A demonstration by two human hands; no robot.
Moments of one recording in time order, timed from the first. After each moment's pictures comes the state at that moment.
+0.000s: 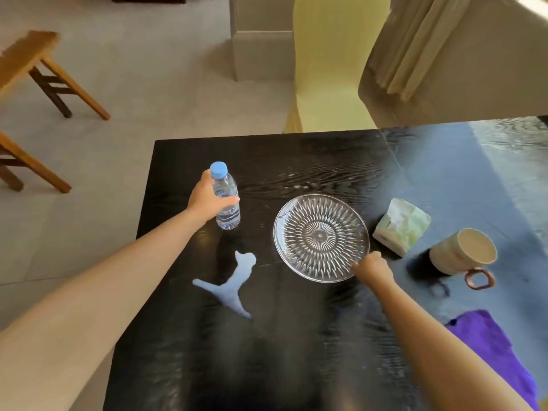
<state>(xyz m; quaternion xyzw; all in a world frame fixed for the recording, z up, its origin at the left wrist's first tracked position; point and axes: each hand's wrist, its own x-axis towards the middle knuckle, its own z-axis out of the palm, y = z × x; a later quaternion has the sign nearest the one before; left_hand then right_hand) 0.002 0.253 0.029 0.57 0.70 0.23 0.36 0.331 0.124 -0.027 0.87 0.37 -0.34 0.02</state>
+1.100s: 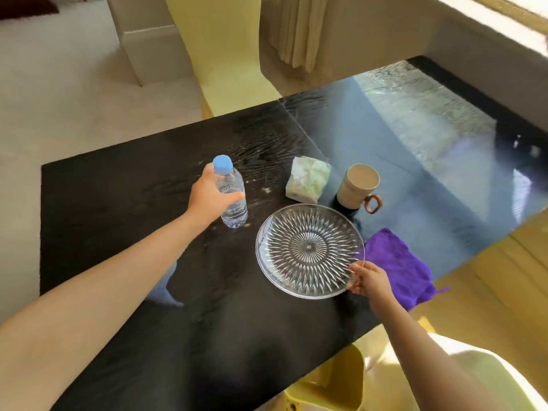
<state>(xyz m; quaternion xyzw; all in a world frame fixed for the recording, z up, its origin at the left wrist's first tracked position) 0.186 0.178 0.044 0.69 0.56 0.25 0.37 0.431 -0.071 -0.031 0.77 0.06 -0.43 -0.47</state>
